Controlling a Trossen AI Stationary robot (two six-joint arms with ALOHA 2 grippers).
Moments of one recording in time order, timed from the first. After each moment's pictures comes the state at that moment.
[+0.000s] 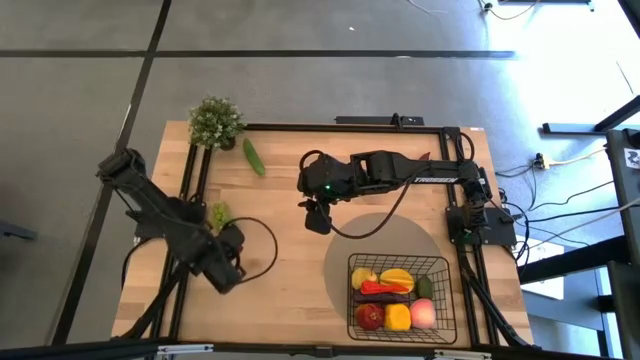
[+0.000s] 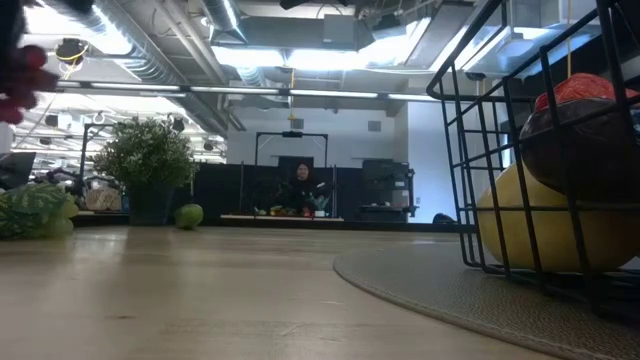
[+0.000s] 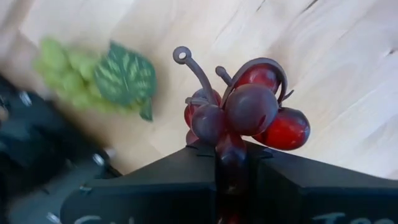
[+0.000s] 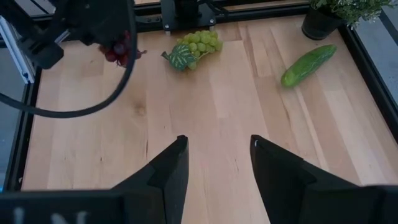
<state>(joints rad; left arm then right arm) -0.73 1.39 1.11 -1.23 -0.23 -1.46 0.09 1.98 2.18 -1.01 0.14 0.18</state>
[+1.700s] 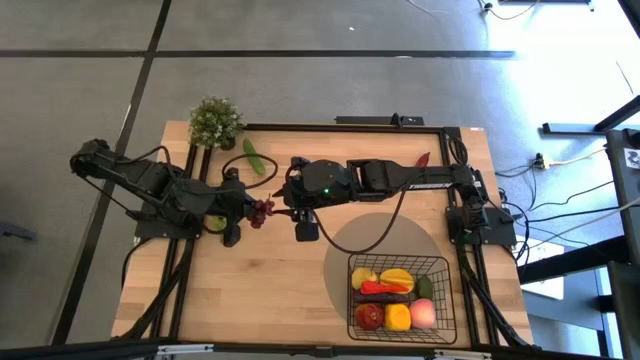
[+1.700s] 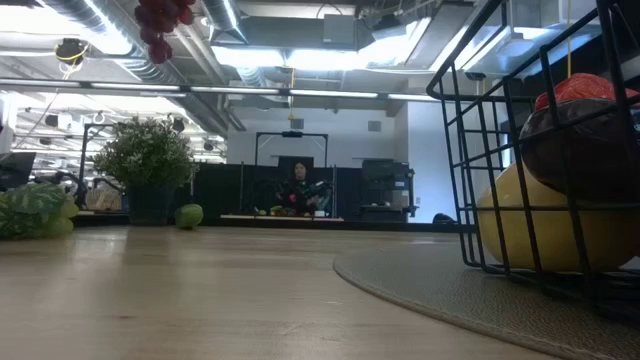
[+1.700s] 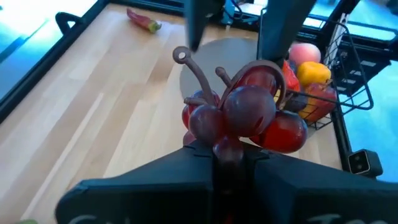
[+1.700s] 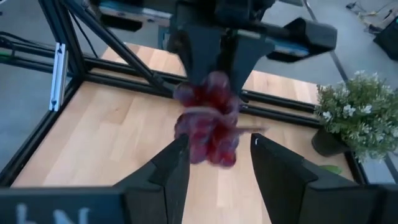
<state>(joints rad) -0.39 0.96 1.11 -0.68 -0.44 -0.41 0.12 2.01 2.17 -0.66 0.09 -0.15</state>
